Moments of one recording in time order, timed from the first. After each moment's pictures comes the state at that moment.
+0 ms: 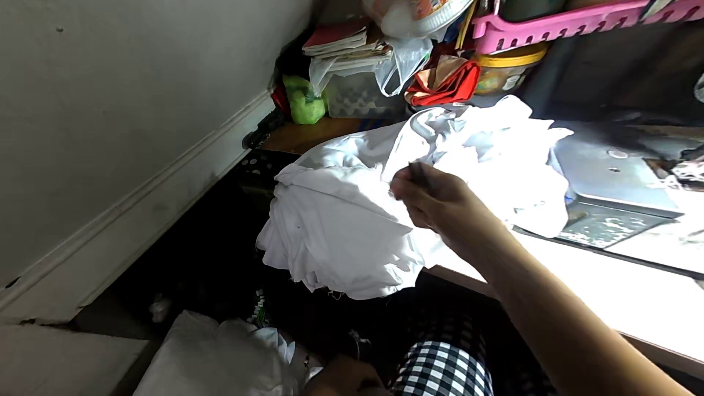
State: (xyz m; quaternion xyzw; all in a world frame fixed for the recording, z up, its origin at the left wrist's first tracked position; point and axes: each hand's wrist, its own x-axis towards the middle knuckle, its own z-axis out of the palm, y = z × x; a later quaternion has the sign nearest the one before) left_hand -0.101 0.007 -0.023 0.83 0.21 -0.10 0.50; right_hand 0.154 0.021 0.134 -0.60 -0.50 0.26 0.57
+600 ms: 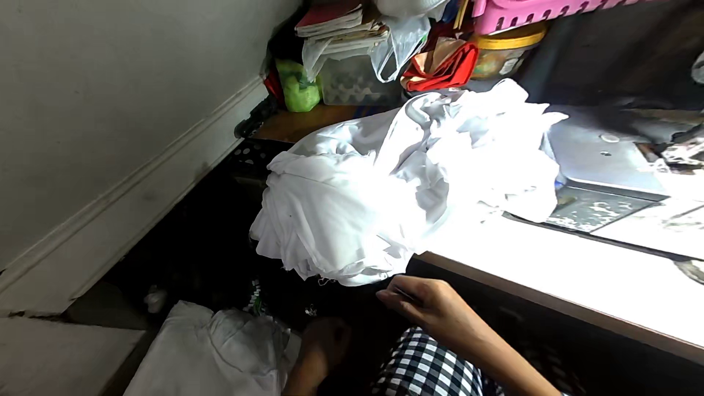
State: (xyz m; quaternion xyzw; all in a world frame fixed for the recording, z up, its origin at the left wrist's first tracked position) left_hand -0.092 0.027 -0.071 0.78 0.40 -0.09 0.48; right_hand 0.122 -0.067 0.018 -0.66 -0.58 0.25 0.41
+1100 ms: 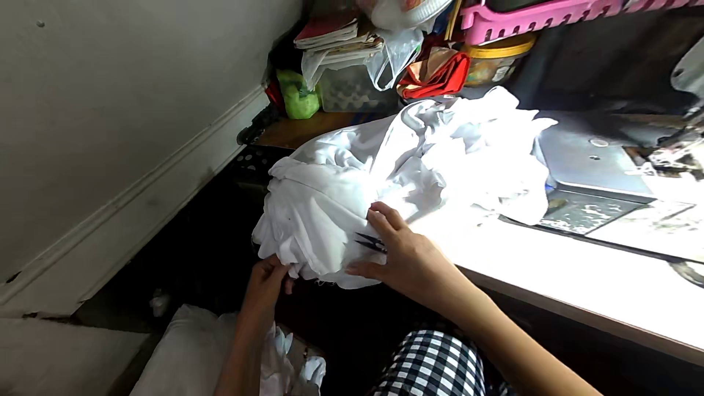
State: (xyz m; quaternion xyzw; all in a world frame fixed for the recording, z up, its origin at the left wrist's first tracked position) left_hand -0.117 0.092 0.045 0.56 0.39 0.39 0.61; right_hand 0.118 -0.010 0.078 -0.71 -0.62 0.06 0.31
